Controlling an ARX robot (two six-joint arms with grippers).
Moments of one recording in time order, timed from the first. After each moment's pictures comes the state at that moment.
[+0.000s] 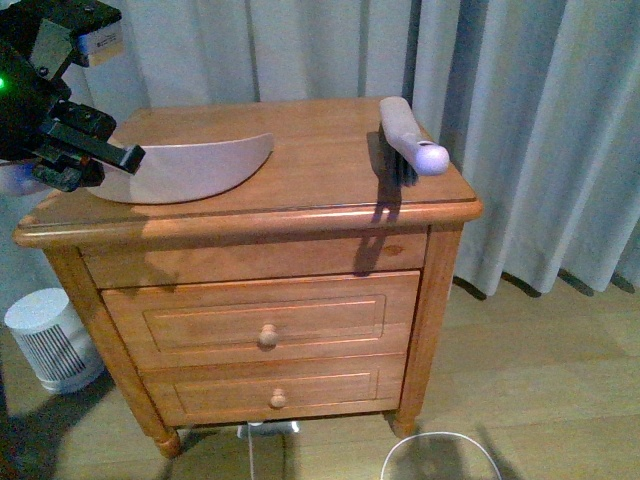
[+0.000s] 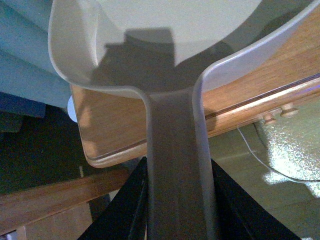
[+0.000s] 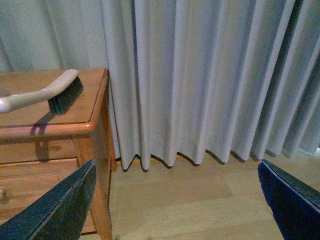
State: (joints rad) left arm -0.16 1.81 1.33 -0.33 -0.15 0.32; right arm 0.00 0.00 0.02 0.00 0.00 0.00
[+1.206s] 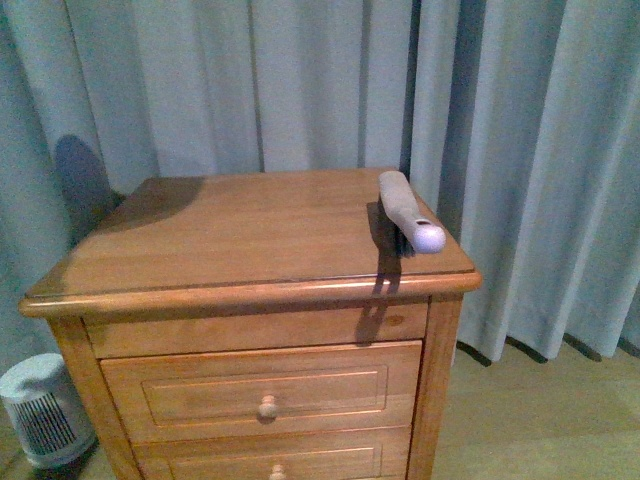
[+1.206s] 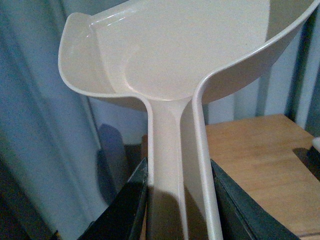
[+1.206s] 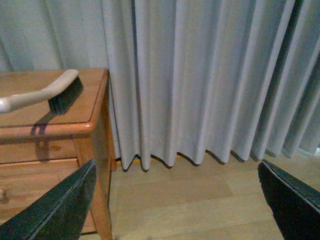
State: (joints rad) left arm -0.05 1.10 0.77 0.42 0.02 0.16; right arm 0.00 0.00 0.02 0.00 0.00 0.00
